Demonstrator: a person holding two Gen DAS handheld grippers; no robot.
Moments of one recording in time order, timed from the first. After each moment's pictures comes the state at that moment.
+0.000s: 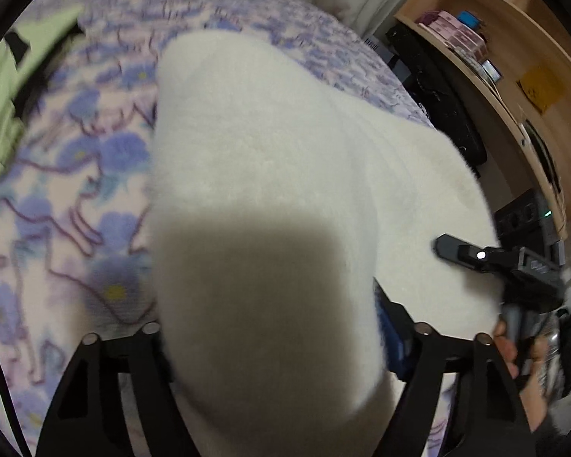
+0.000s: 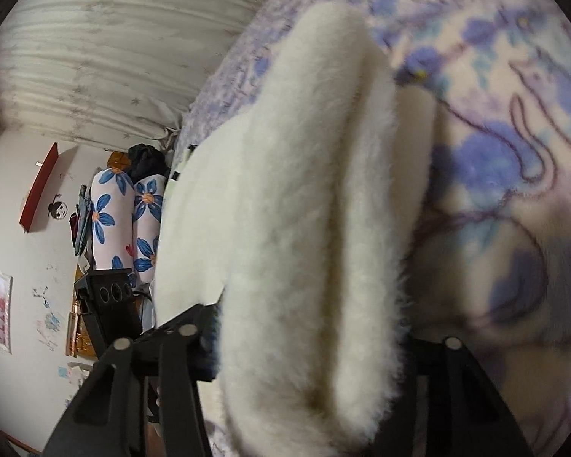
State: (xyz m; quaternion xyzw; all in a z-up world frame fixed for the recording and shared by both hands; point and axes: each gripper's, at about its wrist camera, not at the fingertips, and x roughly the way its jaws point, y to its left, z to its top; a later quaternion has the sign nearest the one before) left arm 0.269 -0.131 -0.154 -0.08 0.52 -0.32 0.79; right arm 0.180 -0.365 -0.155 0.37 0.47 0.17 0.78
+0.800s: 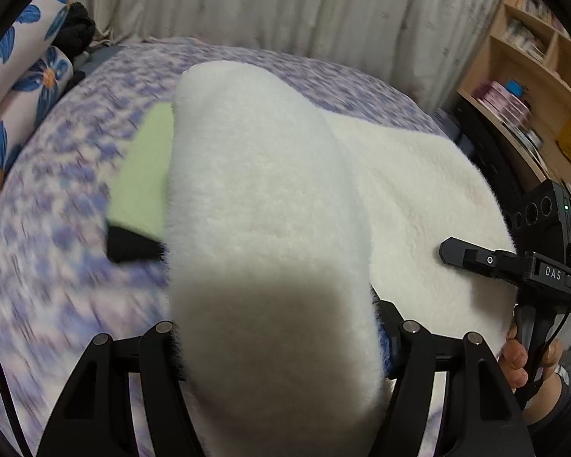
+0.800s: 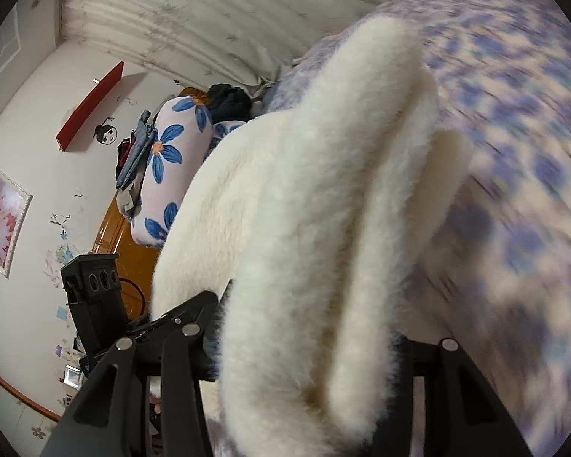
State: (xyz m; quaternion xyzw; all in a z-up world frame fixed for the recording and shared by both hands) left arm 0.337 0.184 -0.036 -0.07 0.46 -0.19 0.87; right arm 0.300 -0.079 -0.065 0.30 0.44 0.31 0.79
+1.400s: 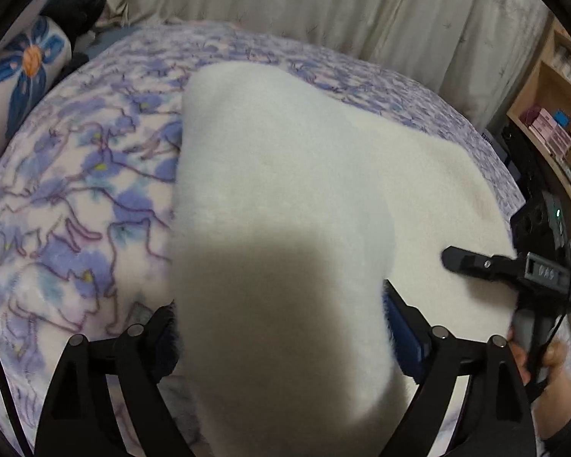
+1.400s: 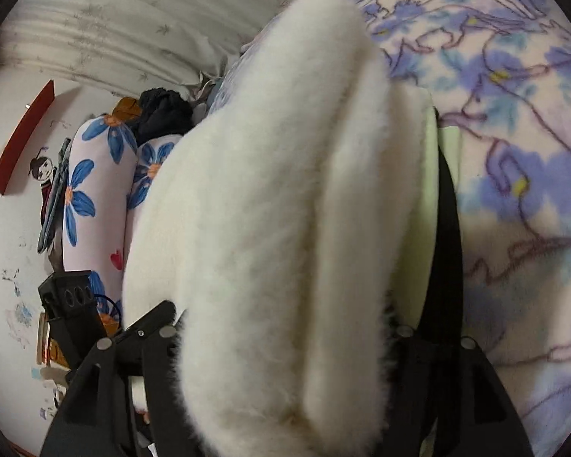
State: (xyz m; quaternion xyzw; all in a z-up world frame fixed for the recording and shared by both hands) left arm 0.557 0.274 -0.151 -0.07 0.46 -0.18 0.87; right arm 0.508 0.004 -0.181 0.29 0.50 0.25 0.78
